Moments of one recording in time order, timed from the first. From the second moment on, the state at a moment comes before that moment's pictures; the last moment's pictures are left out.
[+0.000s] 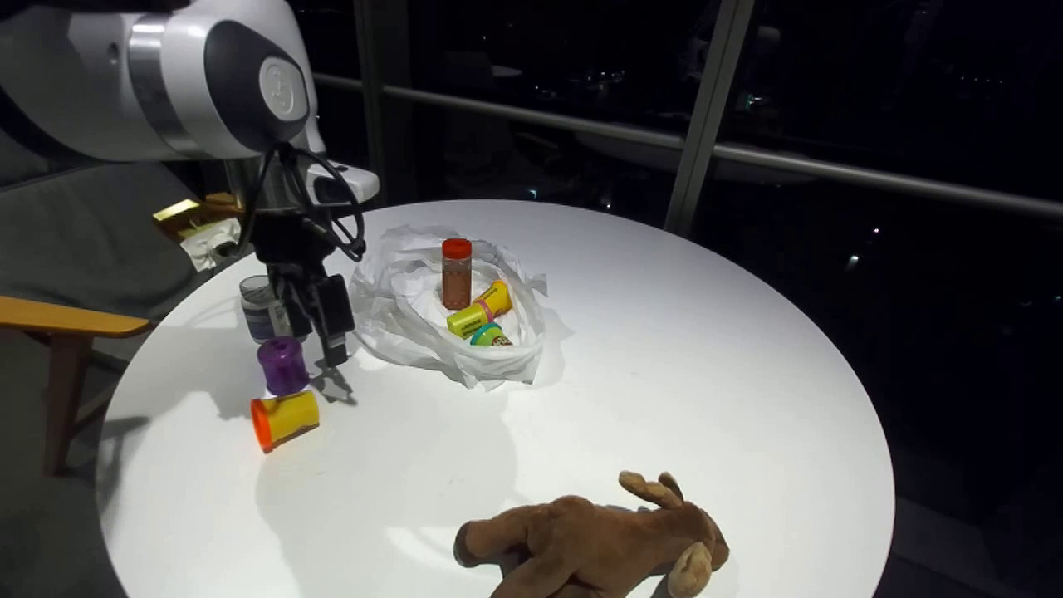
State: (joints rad) arm 0.35 0.54 0.01 -2.14 -0.24 2.54 0.81
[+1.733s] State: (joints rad) arm 0.48 0.58 -0.03 -2.17 -0.16 2.65 0.93
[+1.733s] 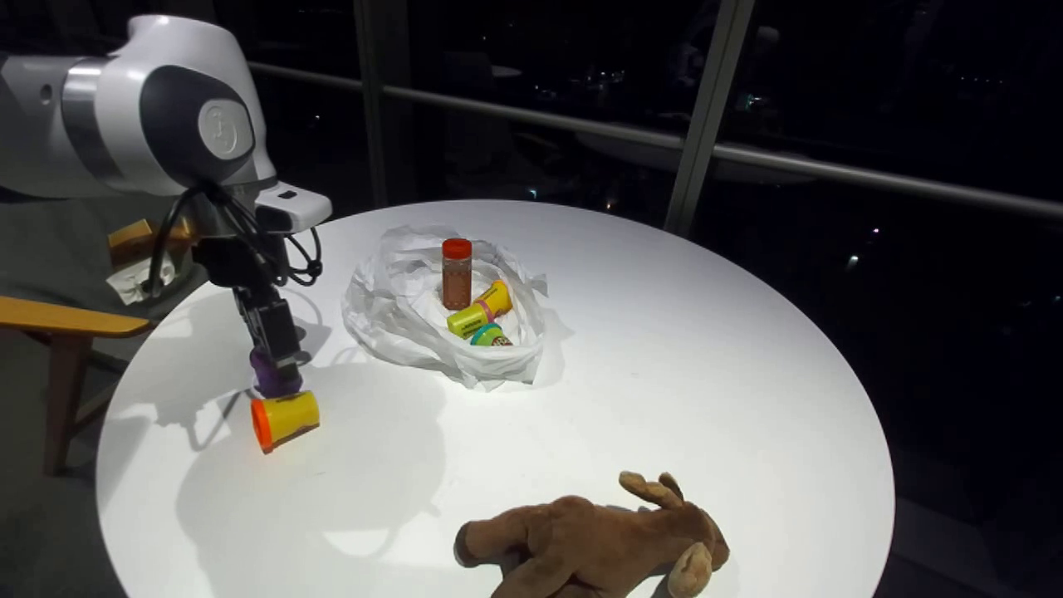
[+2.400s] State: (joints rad) arm 0.48 0.54 -0.03 -2.21 -0.16 2.65 0.94
